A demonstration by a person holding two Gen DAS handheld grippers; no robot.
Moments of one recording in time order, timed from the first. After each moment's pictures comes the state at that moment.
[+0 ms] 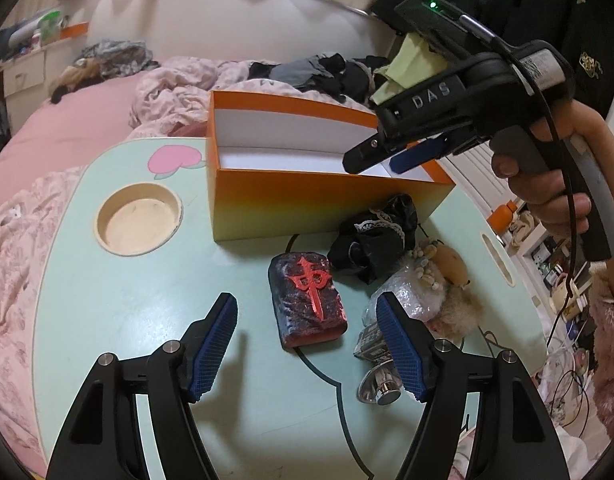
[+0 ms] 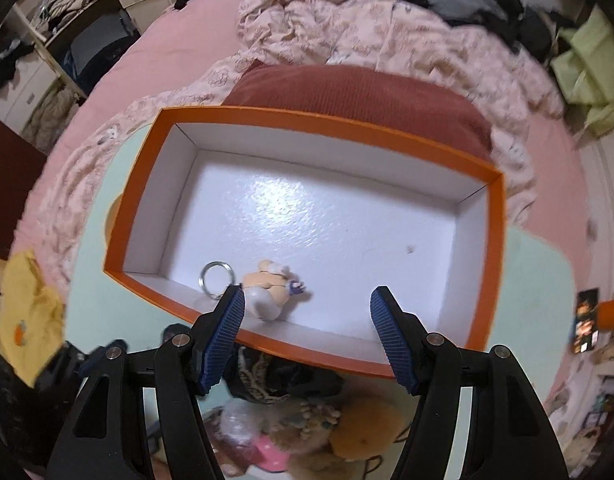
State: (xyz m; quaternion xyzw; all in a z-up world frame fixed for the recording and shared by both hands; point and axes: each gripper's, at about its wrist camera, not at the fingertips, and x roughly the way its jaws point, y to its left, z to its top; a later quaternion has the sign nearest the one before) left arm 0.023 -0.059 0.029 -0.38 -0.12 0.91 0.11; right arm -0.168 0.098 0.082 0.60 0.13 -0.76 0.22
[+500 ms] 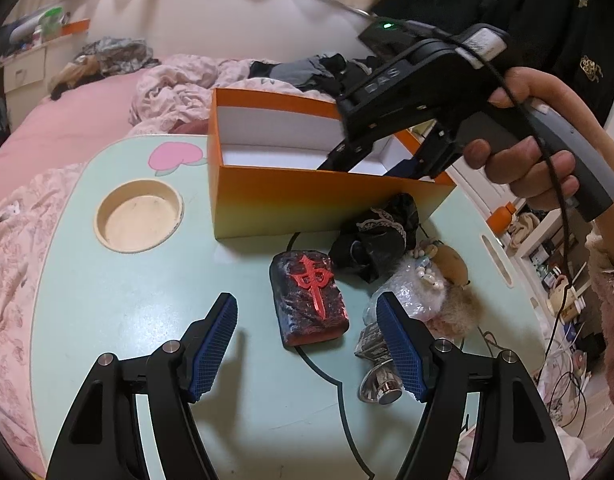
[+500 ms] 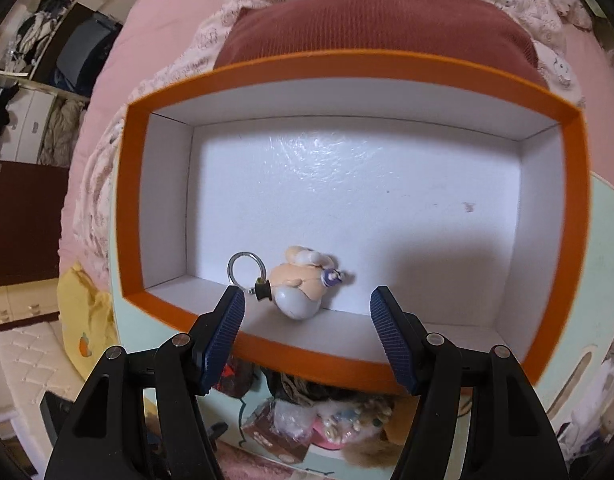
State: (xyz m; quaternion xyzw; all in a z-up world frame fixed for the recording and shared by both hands) left arm 0.024 -0.061 0.029 -0.39 -0.13 0.91 0.11; right arm -0.195 0.086 0.048 0.72 0.04 -0.66 0.22
